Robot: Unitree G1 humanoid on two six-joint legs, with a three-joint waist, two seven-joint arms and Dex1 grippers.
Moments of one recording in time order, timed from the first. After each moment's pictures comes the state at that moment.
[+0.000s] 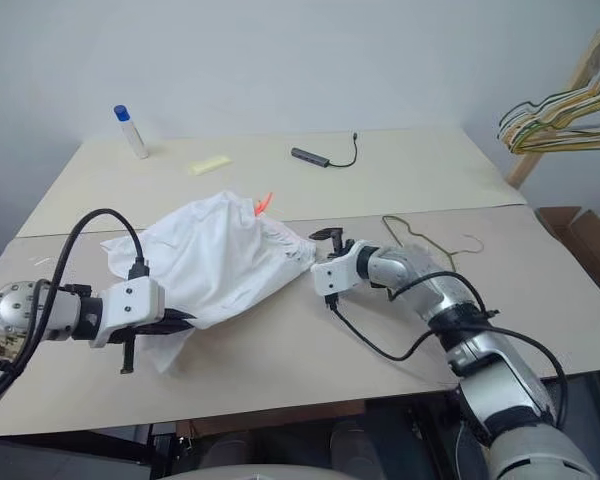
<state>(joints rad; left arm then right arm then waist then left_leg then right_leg) 0.01 1.10 -0.01 -0.41 -0.30 0.31 -1.08 -0.77 -0.51 0.54 0.61 -0.62 -0.57 0.49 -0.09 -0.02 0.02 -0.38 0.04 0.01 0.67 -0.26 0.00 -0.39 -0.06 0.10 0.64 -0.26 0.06</state>
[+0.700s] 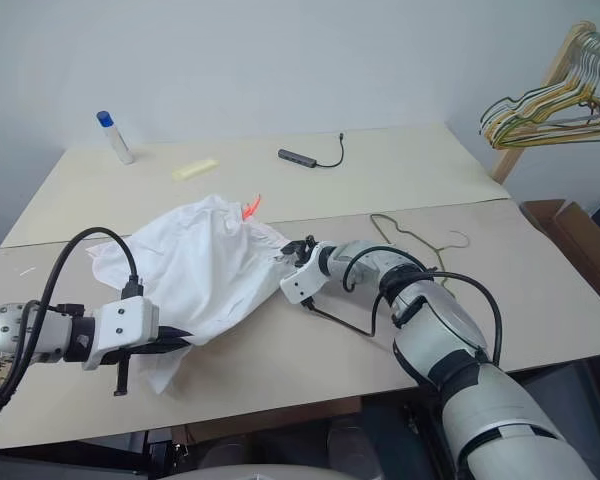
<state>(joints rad) 0.14 1.09 0.06 -0.50 -0.30 0.31 -1.09 -1.05 -0.26 0.76 1.20 -0.90 -0.71 0.13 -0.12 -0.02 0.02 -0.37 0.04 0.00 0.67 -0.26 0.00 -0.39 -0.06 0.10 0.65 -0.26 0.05</state>
